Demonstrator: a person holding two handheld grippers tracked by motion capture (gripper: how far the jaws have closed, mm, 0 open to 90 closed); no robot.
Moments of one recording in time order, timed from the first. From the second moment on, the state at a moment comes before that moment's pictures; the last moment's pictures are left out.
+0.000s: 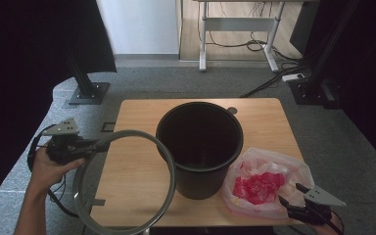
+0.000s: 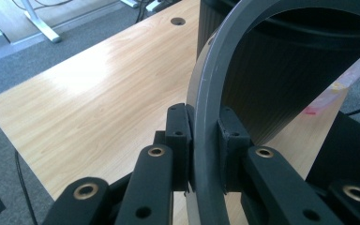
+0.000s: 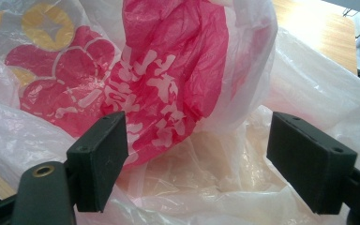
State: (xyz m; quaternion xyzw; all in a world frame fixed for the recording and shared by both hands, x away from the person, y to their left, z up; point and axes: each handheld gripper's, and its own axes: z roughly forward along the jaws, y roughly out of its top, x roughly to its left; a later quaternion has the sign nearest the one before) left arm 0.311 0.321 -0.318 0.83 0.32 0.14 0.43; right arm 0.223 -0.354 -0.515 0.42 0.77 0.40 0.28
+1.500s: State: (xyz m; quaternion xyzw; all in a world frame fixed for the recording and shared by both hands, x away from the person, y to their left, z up) left arm 0.331 0.354 -0.421 0.83 0.38 0.09 0.40; right arm 0.224 -0.354 -0.517 0.42 0.77 0.39 0.28
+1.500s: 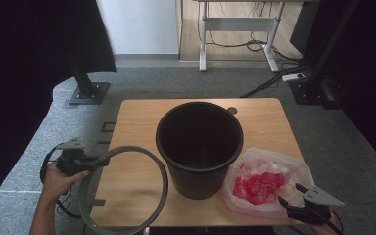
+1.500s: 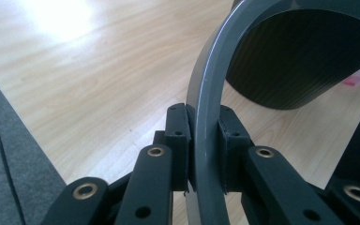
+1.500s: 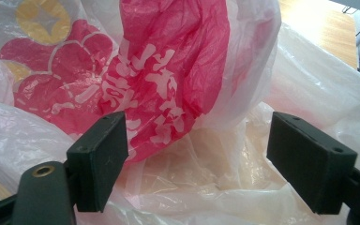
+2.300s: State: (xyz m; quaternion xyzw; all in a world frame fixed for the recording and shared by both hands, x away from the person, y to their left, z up) left arm 0.348 0.364 -0.502 0.81 0.44 0.08 0.39; right arm 0.226 -0.350 -0.521 0.42 0.77 0.38 0.28
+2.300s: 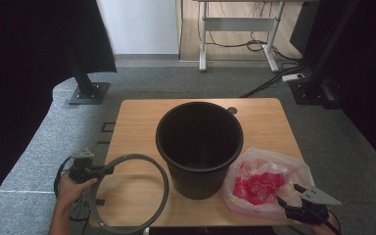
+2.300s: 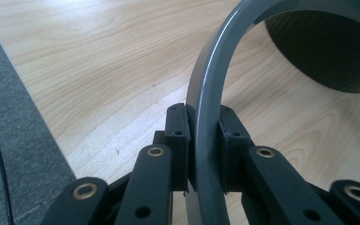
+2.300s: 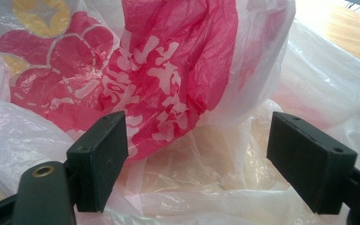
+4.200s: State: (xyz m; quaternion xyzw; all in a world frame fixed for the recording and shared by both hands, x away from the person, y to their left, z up) left arm 0.351 0.332 -0.538 0.81 0.45 0.17 0.33; right arm 0.226 -0.355 -0.521 0.42 0.77 0.38 0.29
